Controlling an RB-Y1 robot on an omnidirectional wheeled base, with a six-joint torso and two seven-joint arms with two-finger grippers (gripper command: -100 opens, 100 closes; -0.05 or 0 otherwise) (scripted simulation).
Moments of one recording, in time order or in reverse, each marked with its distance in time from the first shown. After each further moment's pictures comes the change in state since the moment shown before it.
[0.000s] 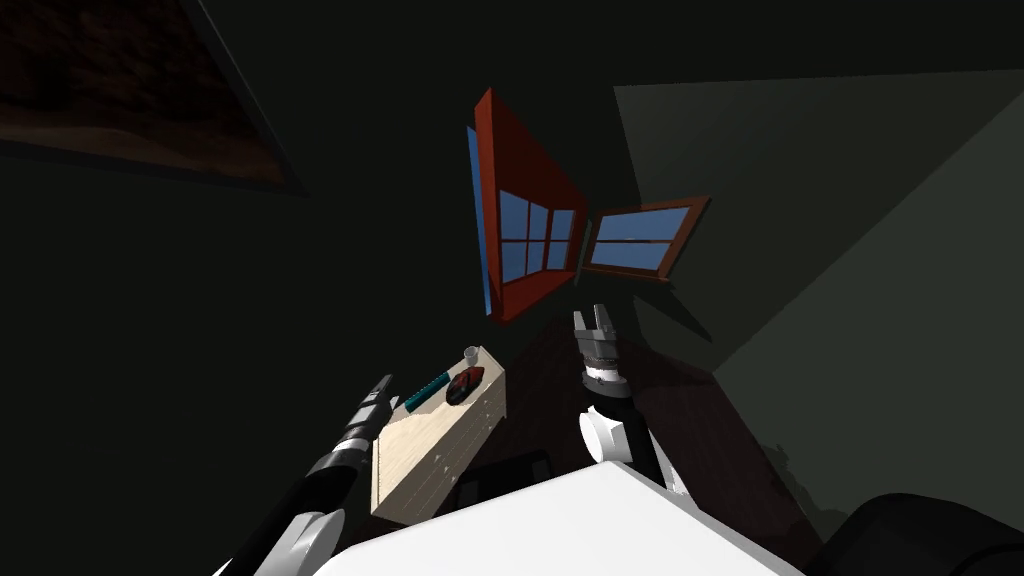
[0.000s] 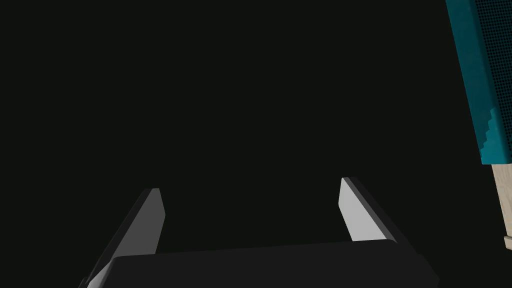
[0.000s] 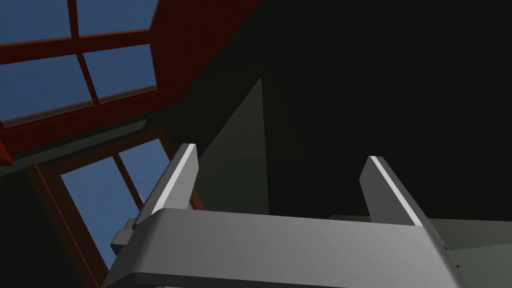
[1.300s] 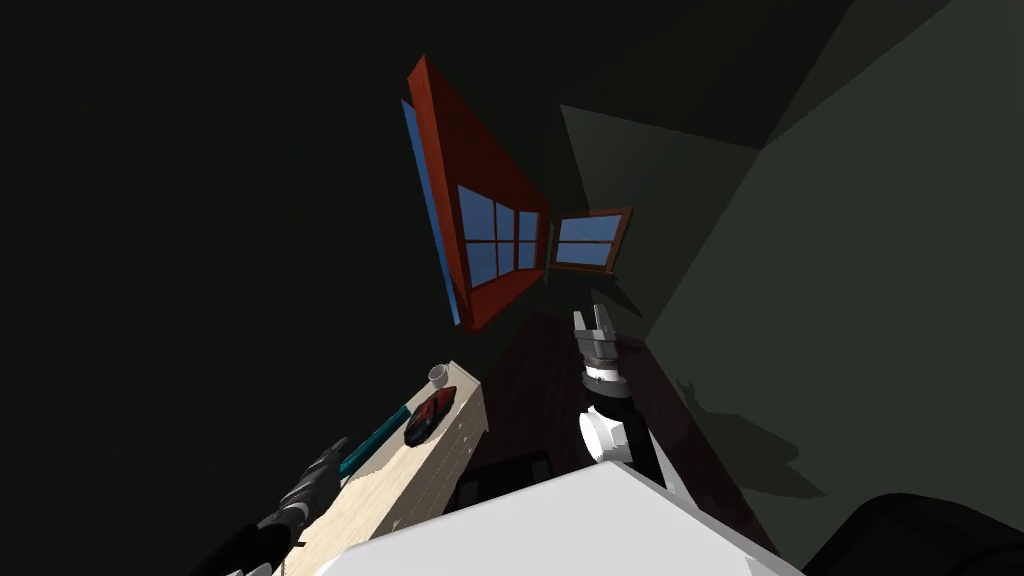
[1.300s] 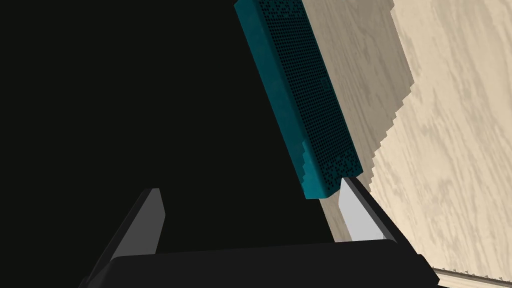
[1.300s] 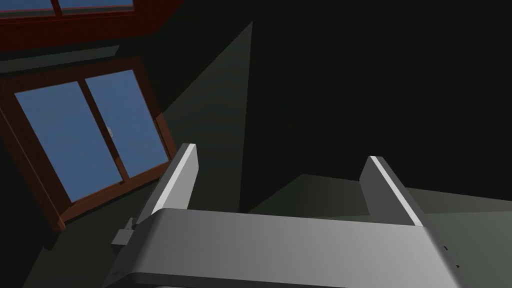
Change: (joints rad) left arm -0.007 0.147 0.075 0.323 0.222 0.300 0.086; right arm 0.000 0.000 0.000 0.000 0.000 0.000 0.000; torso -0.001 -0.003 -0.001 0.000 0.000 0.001
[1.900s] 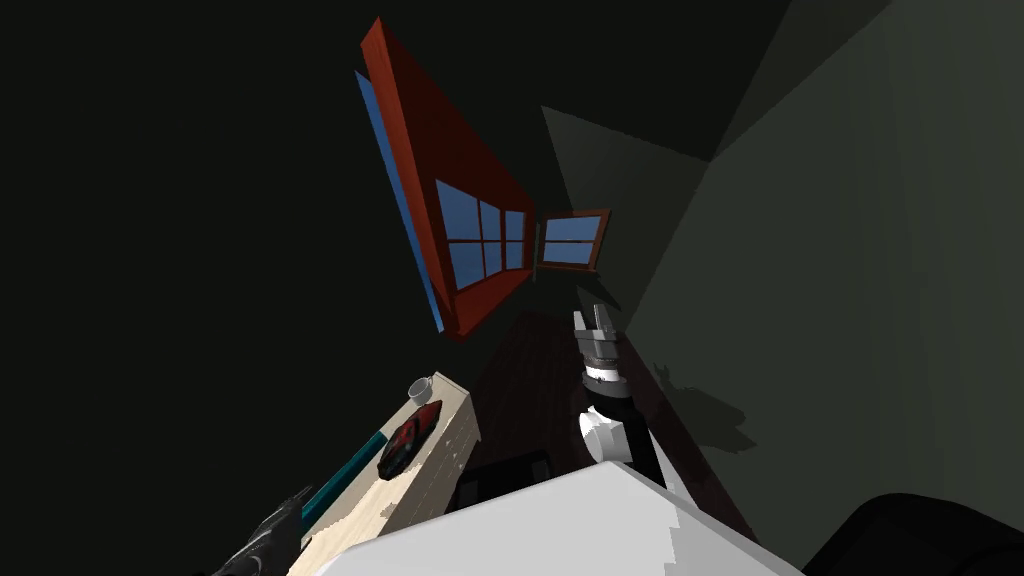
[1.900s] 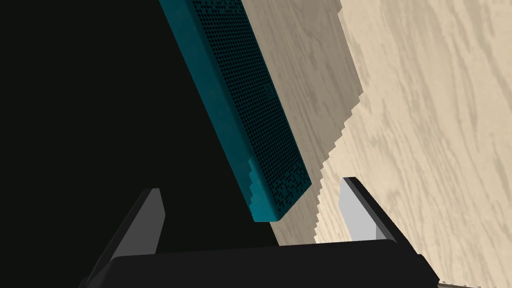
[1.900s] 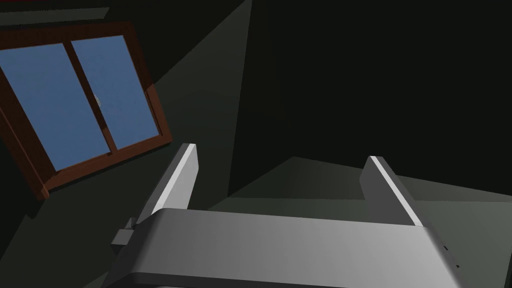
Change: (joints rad) left arm 0.010 0.047 0.035 0.128 0.104 0.152 0.046; right arm 0.000 0.000 0.000 0.000 0.000 0.000 0.000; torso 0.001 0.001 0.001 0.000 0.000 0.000
